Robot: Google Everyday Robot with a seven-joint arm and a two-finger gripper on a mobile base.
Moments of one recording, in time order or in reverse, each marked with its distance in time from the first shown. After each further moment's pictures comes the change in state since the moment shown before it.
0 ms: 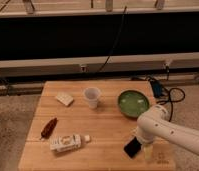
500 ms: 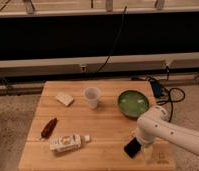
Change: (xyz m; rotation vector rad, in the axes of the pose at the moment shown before) arm -0.002 0.002 0.004 -0.006 -0.002 -0.007
